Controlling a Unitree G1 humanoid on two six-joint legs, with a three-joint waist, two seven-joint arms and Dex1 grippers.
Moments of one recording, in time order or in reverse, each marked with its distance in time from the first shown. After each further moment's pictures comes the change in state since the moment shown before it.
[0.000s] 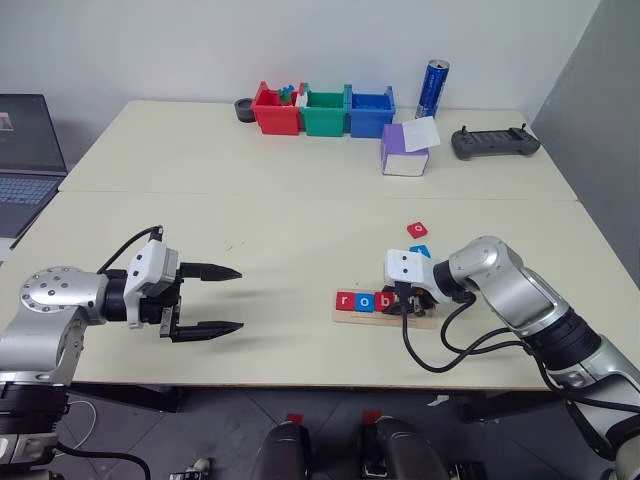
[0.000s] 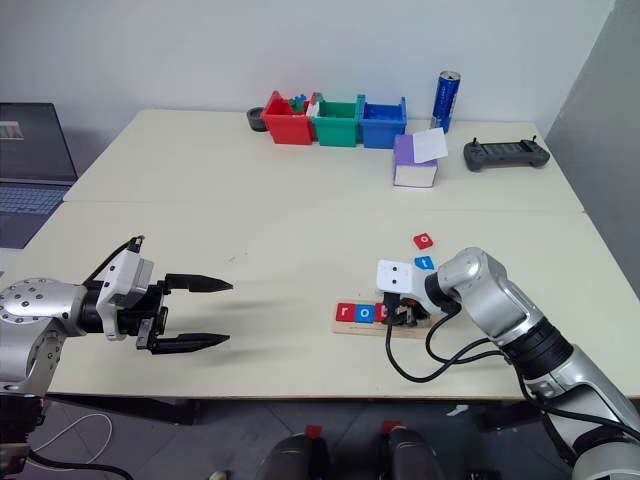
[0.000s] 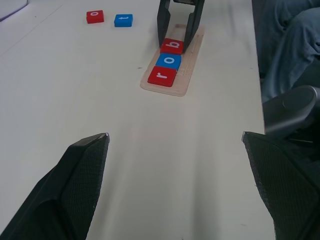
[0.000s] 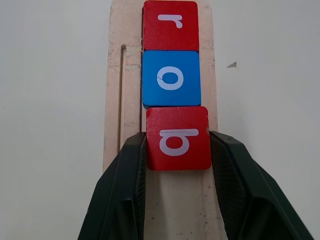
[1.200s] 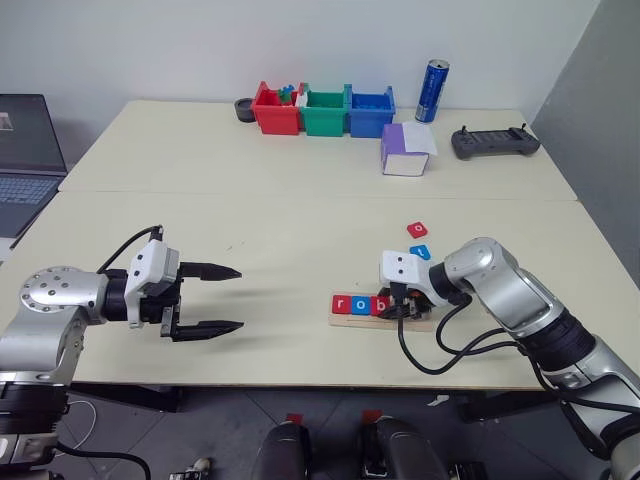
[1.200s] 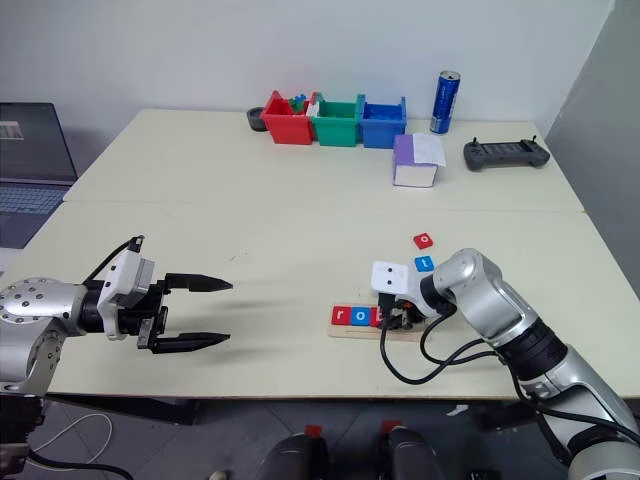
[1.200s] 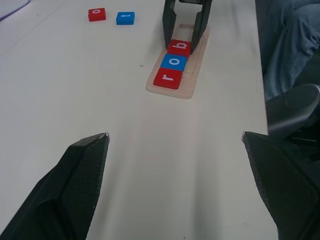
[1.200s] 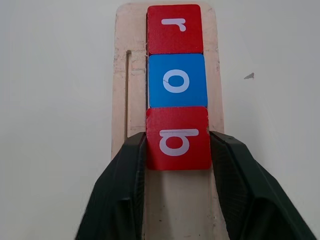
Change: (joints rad) left arm 0.000 0.000 0.000 -0.001 0.009 -0.001 0.005; right arm -0.002 0.028 -0.001 -0.025 0.000 0.067 0.012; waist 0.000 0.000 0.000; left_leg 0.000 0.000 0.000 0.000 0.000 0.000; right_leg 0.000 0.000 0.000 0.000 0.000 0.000
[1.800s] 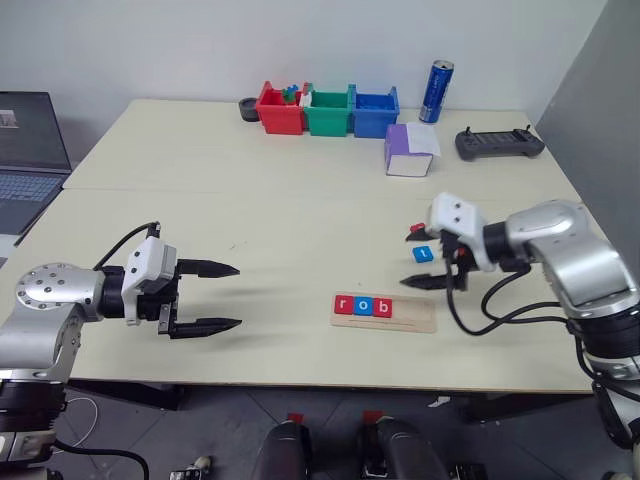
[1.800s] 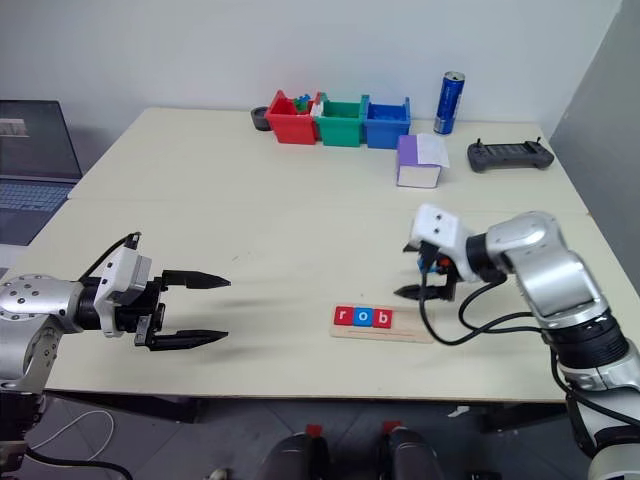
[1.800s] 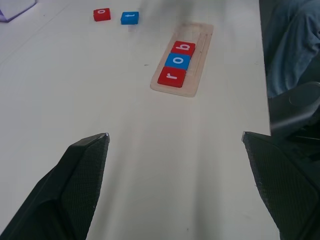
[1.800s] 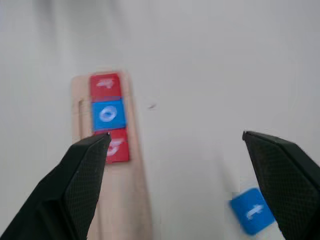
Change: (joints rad) left arm -0.010 0.009 0.005 0.004 0.001 -0.003 -0.003; right arm -0.005 -0.106 -0.381 -0.010 0.177 0.055 -0.104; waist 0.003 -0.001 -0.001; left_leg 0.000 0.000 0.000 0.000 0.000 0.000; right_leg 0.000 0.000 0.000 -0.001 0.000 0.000
